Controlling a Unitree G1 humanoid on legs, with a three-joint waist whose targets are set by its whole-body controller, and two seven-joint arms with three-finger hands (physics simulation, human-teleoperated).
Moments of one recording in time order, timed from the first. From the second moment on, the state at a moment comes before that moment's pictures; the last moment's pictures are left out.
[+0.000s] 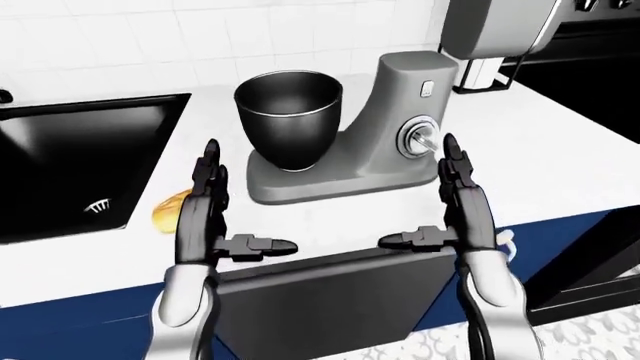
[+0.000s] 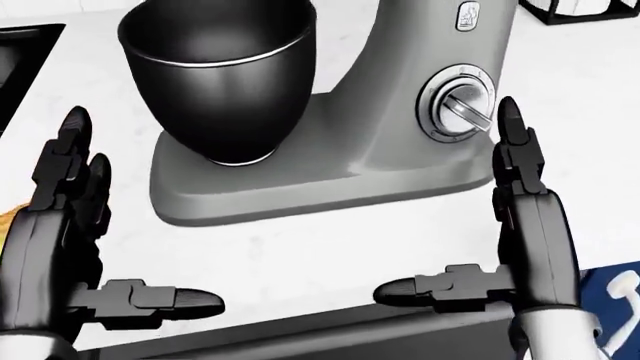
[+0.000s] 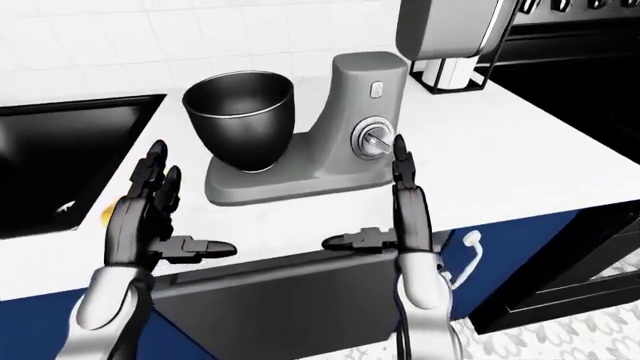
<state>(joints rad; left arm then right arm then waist) -0.07 0.04 0.07 -0.63 0.06 0.56 -0.05 -0.09 -0.03 -0.04 -0.53 -0.22 0.48 0.04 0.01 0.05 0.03</state>
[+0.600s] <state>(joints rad) -0.20 0.21 0.36 -0.83 -0.03 0.72 -0.05 -0.09 -0.04 -0.05 -0.53 -0.23 0.44 0.03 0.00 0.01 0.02</state>
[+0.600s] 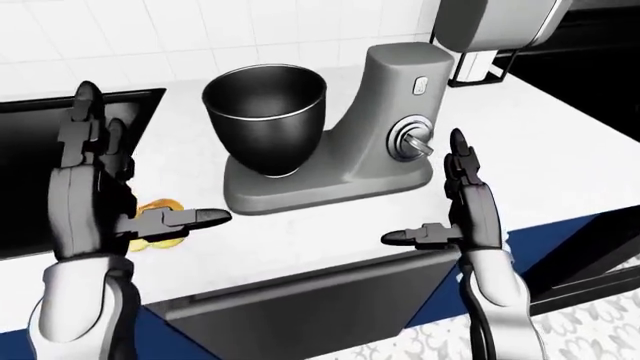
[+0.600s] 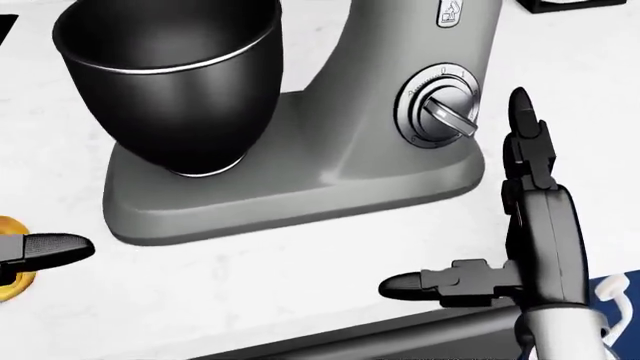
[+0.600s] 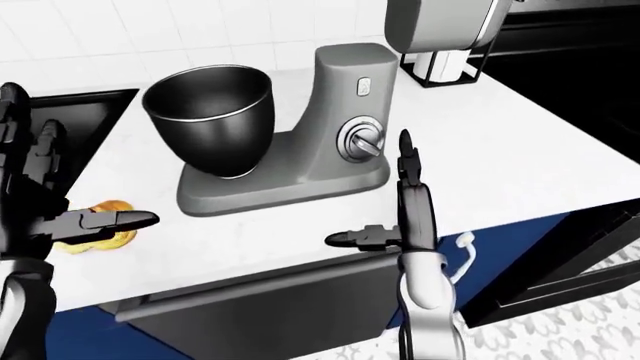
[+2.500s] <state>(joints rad) -0.13 0.32 0.47 -0.05 -0.03 0.15 -0.10 -0.10 -0.03 -0.03 -0.50 -0.23 0.41 0.03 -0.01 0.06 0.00</state>
